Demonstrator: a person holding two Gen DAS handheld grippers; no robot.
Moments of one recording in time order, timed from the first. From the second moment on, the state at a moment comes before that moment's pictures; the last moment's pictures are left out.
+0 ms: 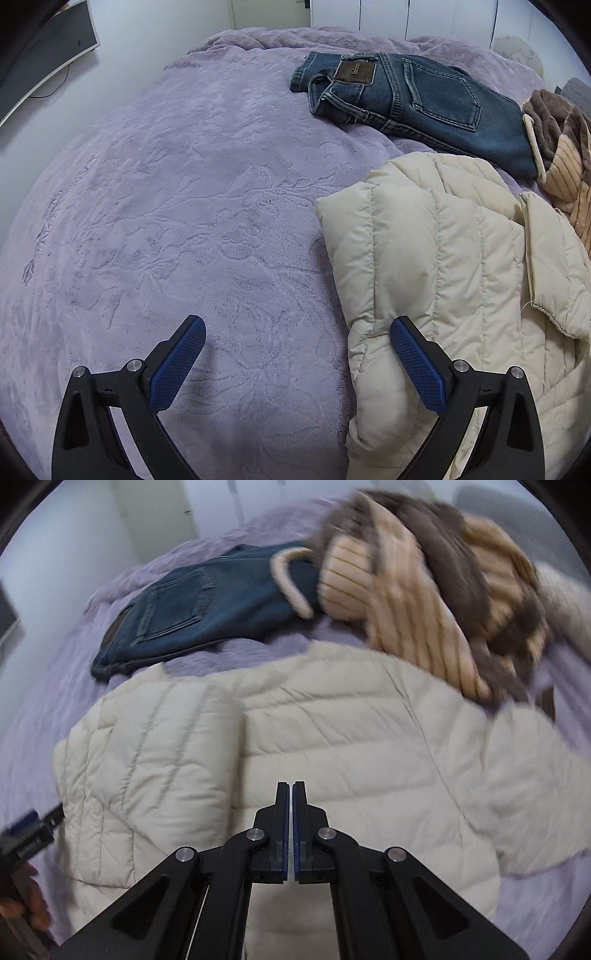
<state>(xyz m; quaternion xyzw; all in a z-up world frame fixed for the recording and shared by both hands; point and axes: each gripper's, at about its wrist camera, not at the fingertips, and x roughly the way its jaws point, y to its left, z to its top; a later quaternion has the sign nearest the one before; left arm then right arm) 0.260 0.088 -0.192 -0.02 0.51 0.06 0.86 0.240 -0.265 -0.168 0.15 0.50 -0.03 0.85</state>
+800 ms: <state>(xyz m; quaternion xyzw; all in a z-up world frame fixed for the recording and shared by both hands) 0.264 0.084 -0.201 0.00 0.52 0.06 0.85 0.230 -0.205 -0.148 0.02 0.45 -0.02 0.89</state>
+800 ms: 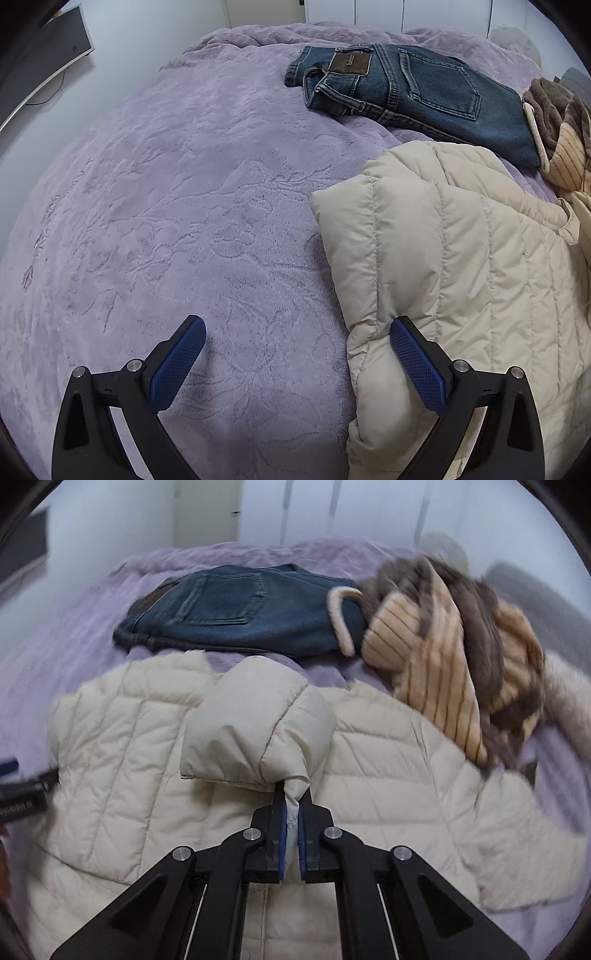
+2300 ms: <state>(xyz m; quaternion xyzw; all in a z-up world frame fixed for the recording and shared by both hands) 0.258 0.078 -0.164 0.02 0.51 0.05 0.86 0.180 -0.370 -0.206 0.35 0.52 -0.10 0.78</state>
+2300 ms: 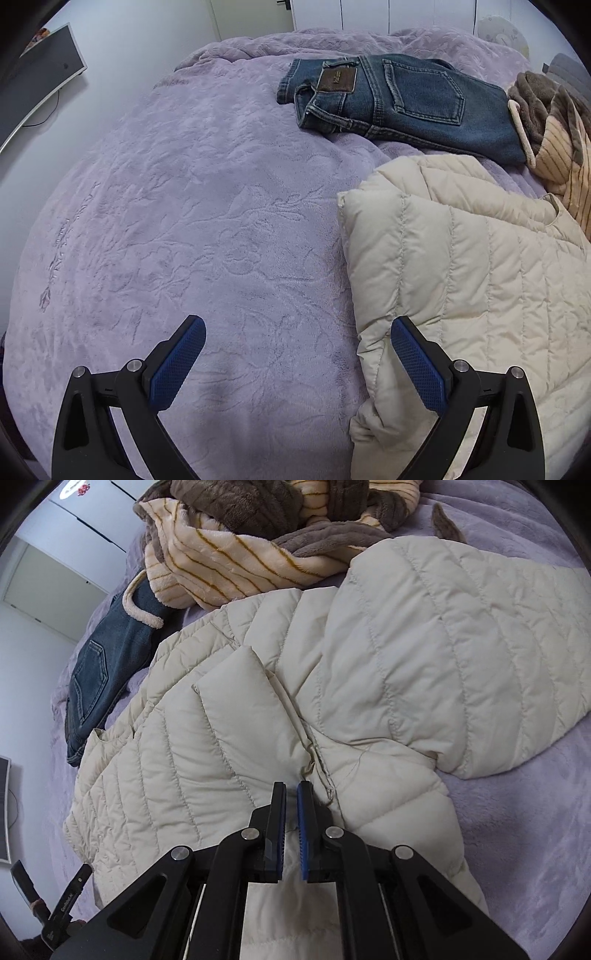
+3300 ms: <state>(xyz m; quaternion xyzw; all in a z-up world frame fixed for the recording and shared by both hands) 0.164 -0.208 -0.148 0.06 0.58 -0.18 0.79 0.016 -0.591 -0.233 0.54 0.43 -0.20 0.69</state>
